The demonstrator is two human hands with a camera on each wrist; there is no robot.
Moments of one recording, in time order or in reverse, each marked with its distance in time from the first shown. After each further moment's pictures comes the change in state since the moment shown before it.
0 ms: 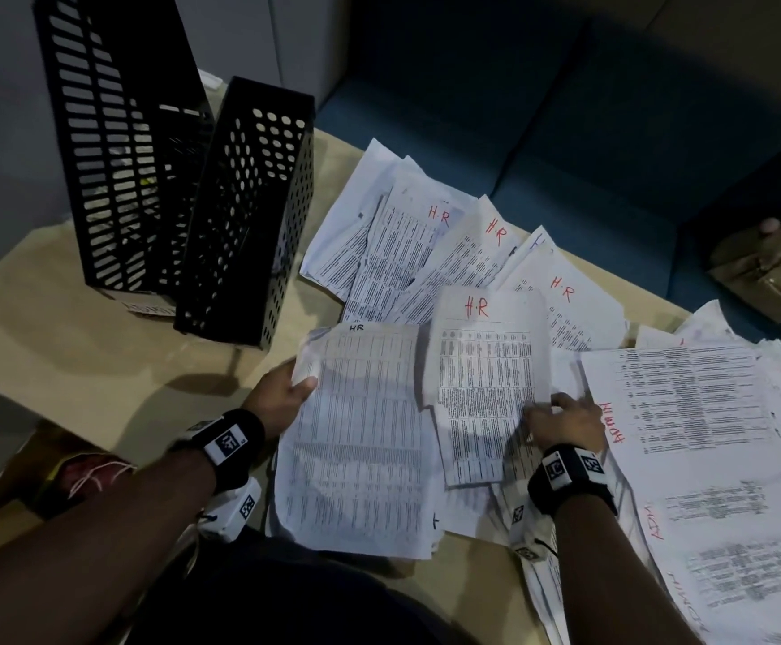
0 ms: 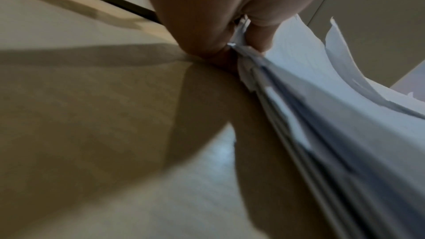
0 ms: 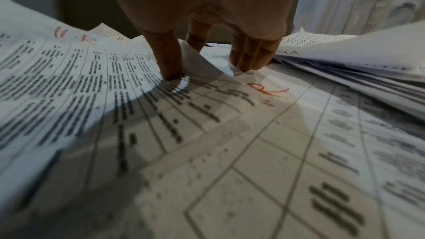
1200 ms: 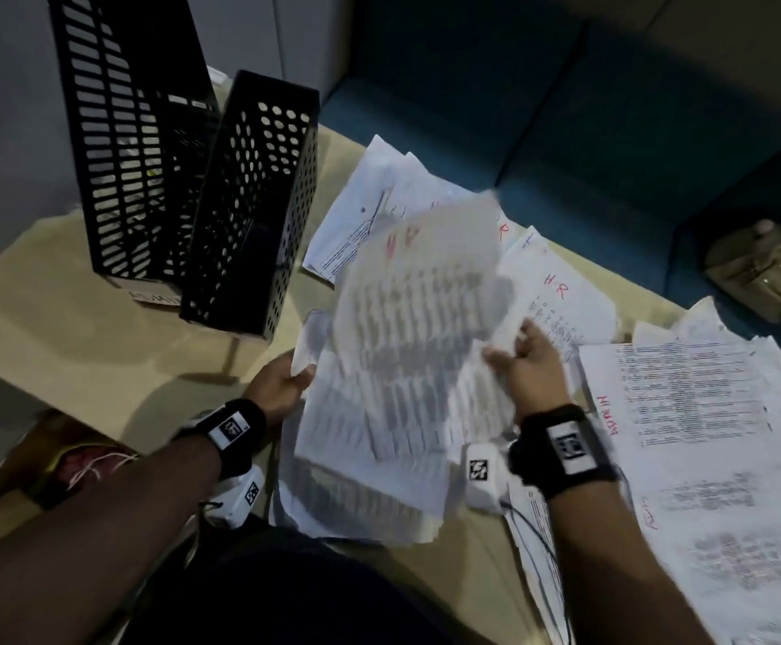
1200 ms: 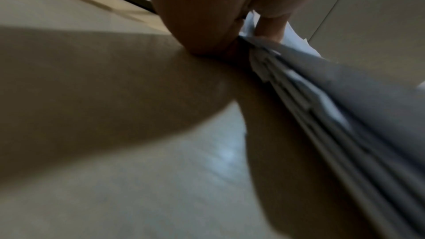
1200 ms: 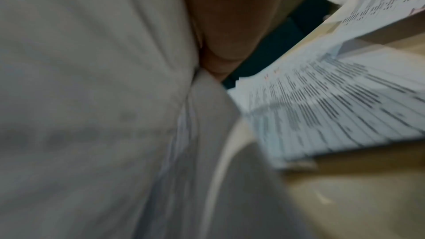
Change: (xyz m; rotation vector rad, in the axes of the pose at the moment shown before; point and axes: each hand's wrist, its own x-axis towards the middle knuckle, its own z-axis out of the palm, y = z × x) left_hand 0.003 -0.010 0.005 -0.098 0.034 0.006; right_hand -0.057 -0.080 -0.046 0.881 -0.335 -0.408
